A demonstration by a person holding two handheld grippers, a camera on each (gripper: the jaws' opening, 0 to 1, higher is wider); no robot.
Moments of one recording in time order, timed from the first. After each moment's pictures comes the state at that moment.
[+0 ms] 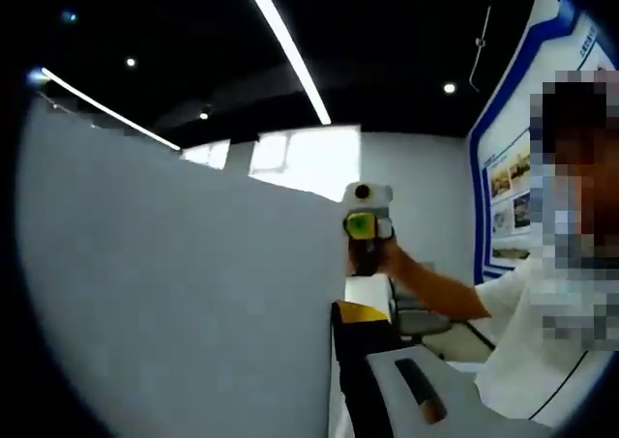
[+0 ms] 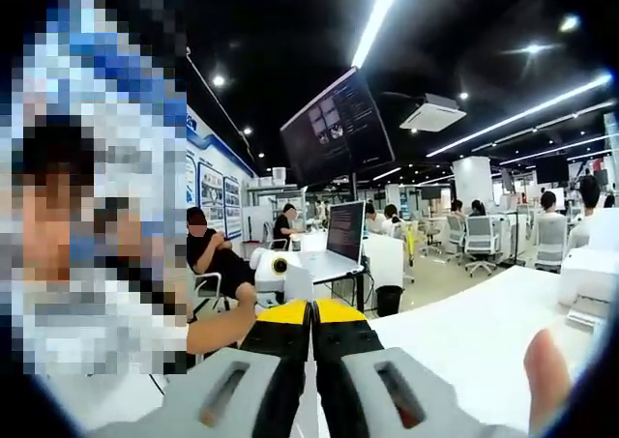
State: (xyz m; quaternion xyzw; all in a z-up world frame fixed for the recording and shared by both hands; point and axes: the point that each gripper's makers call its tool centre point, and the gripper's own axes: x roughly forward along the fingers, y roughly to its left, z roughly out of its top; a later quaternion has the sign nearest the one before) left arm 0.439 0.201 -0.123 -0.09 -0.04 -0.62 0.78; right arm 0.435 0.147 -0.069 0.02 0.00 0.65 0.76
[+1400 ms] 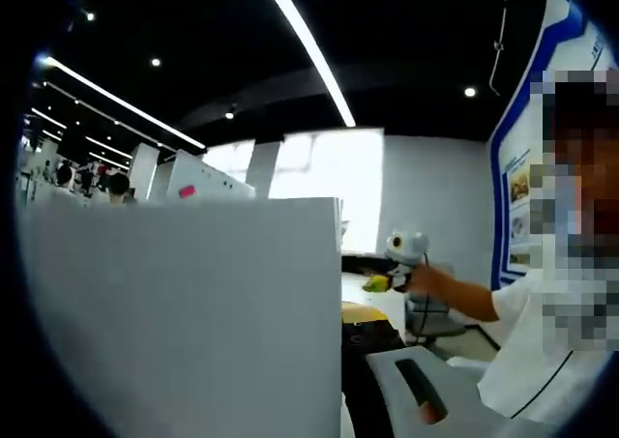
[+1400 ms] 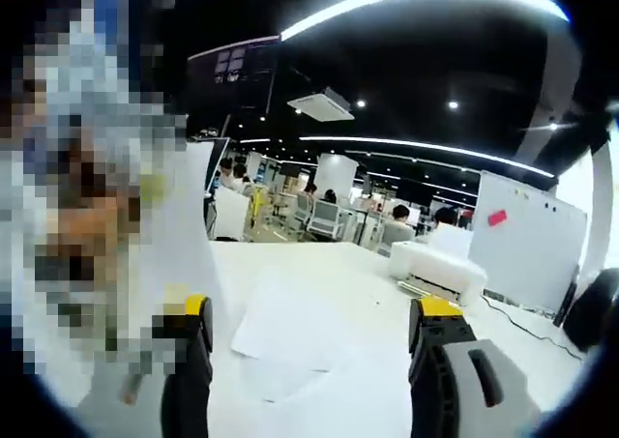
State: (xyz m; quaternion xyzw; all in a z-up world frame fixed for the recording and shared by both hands) left arm 0.440 0.244 -0.155 -0.11 -0.03 -0.58 0.81; right arm 0.482 -0.028 -0.188 -0.14 0.01 0.34 0.93
